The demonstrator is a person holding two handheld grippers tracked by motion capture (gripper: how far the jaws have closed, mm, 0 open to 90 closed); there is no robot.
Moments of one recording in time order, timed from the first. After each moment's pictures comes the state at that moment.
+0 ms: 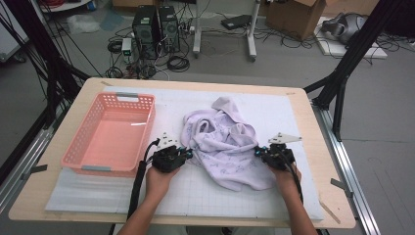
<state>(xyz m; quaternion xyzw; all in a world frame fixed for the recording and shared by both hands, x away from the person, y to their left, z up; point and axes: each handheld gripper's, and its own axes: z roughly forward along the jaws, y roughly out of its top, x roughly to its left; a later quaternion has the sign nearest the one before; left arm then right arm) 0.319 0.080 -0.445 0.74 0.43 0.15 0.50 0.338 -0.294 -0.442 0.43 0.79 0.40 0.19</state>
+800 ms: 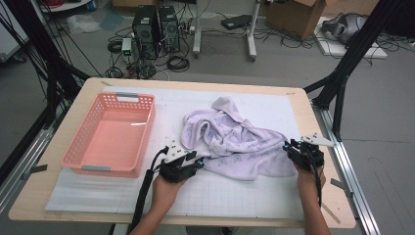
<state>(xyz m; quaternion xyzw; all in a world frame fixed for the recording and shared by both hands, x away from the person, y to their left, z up) 0.282 0.062 -0.436 0.75 0.37 0.17 0.52 0.317 -0.356 -0.426 0.51 0.71 0.38 0.30</state>
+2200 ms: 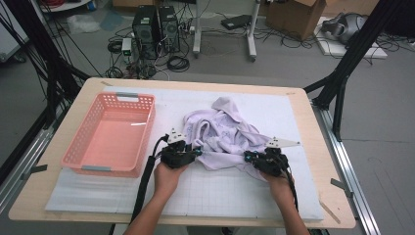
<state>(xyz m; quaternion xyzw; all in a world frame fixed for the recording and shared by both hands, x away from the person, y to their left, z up) 0.328 0.055 -0.434 0.74 0.45 0.14 0.48 0.317 -0.265 -0.436 0.42 0.78 0.45 0.13</state>
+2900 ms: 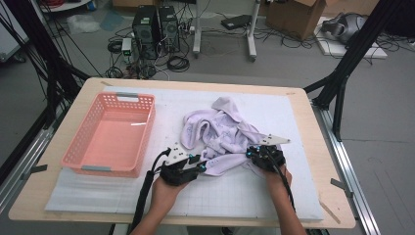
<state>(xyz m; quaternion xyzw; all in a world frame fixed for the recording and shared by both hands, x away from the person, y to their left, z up) 0.278 0.051 -0.431 0.77 0.33 0.13 0.52 0.331 -0.258 -0.444 0.43 0.79 0.38 0.21</state>
